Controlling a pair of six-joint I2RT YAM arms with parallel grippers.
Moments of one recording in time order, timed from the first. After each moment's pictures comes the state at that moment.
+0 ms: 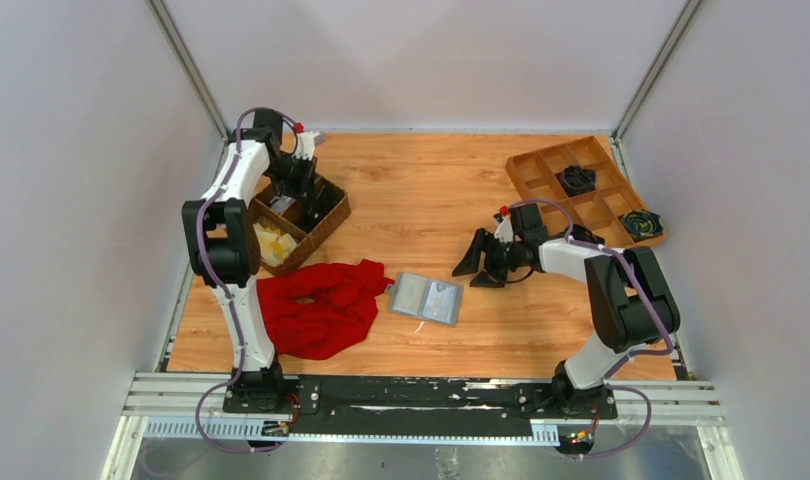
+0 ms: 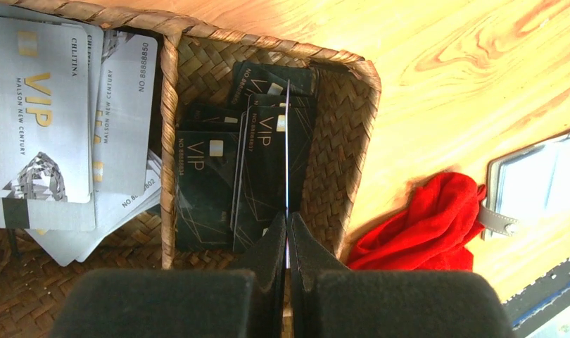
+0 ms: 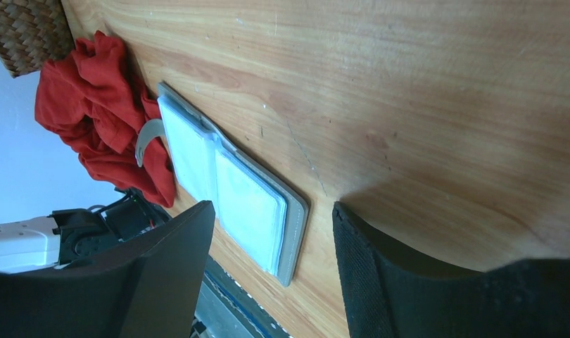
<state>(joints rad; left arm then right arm) 0.04 2.07 1.81 -1.00 0.49 0.35 0.26 1.61 0.74 -0.14 -0.64 0.61</state>
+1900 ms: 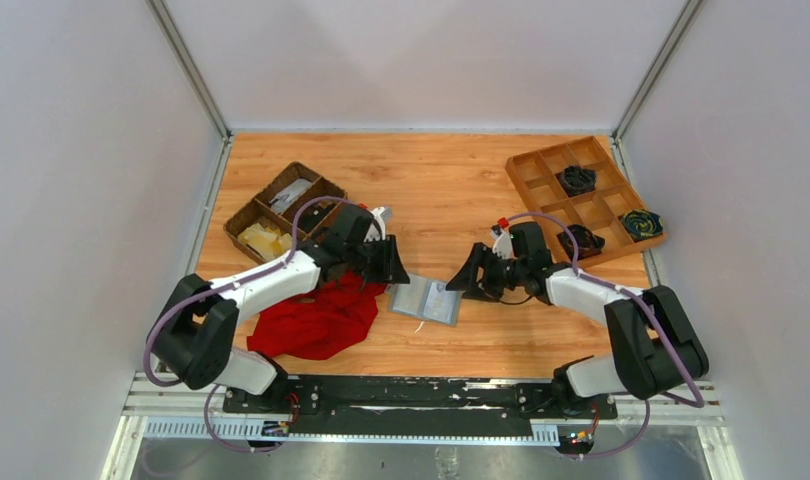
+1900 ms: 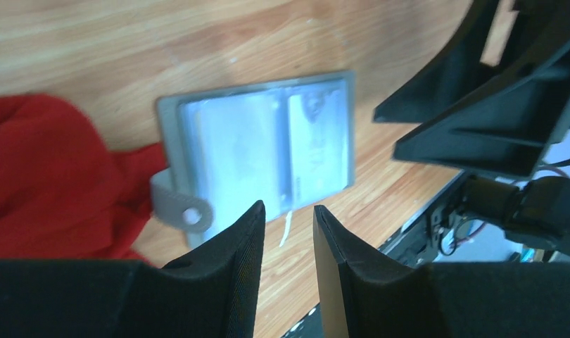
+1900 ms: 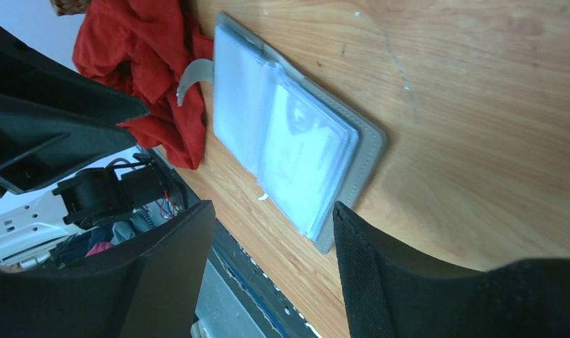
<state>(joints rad) -0.60 1.42 0.80 -0.19 0.36 -0.60 0.35 1.37 0.54 0.01 -0.66 0.71</state>
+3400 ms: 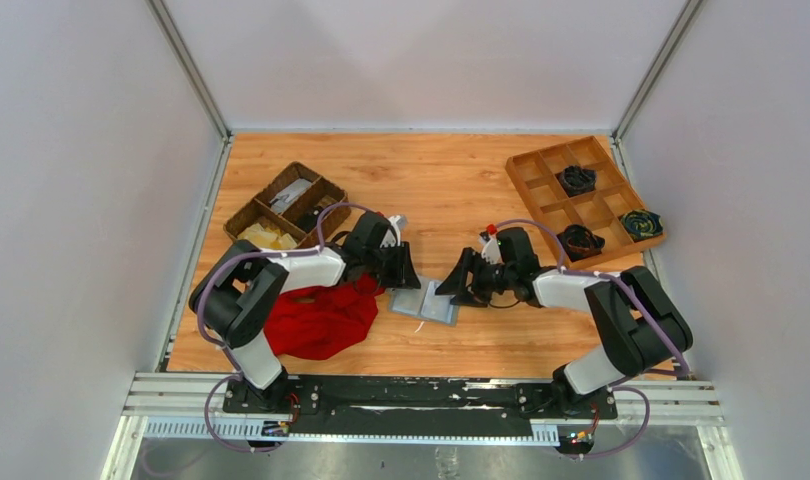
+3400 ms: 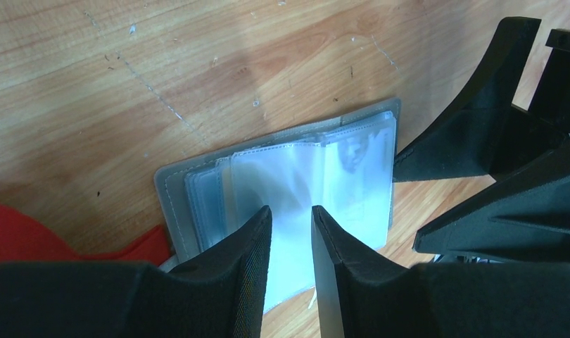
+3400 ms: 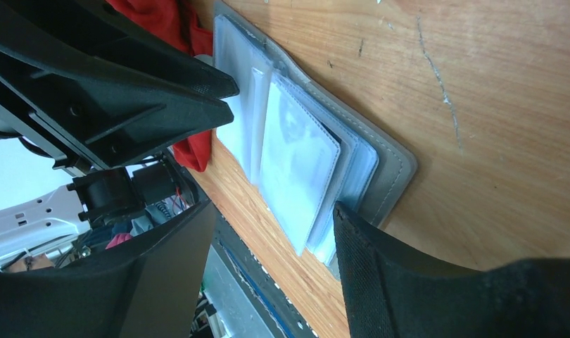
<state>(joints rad) -0.64 1.69 0.80 0.06 0.38 -0.61 0.43 1.50 0.51 0.21 -0.68 0.83</state>
